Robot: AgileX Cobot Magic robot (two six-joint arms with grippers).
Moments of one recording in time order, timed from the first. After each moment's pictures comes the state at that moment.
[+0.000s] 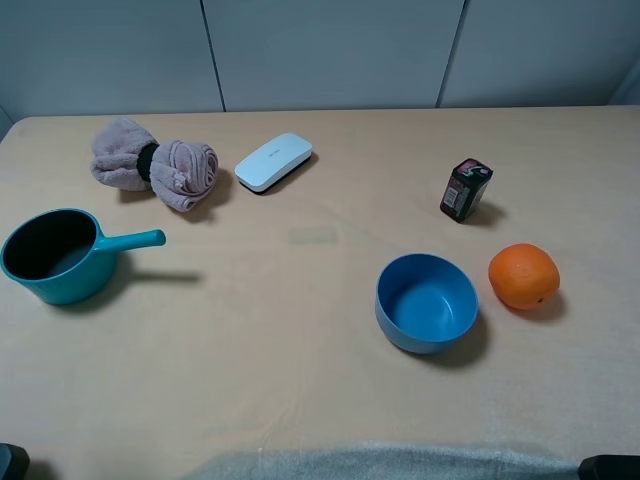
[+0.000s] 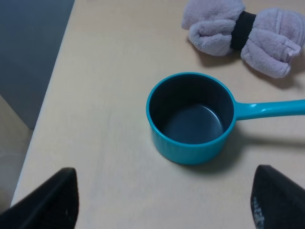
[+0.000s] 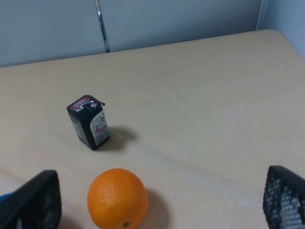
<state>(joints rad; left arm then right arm) 0.00 0.00 -0.50 0.14 1.05 -0.08 -0.06 -0.01 -0.50 0.02 1.01 0.01</state>
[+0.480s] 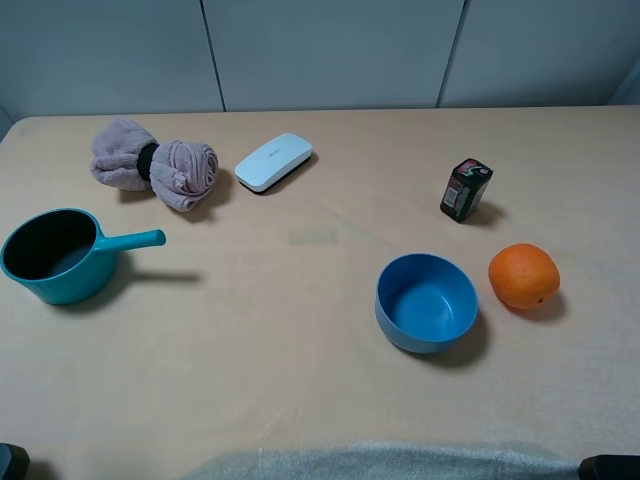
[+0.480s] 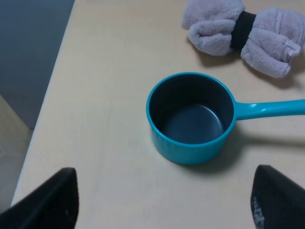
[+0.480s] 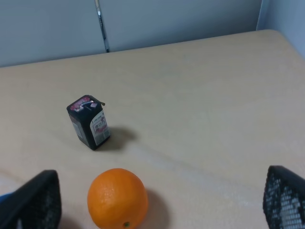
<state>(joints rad) 0.00 0.00 -0.50 0.14 1.05 -0.08 -0.06 -0.01 -0.50 0.02 1.01 0.01</state>
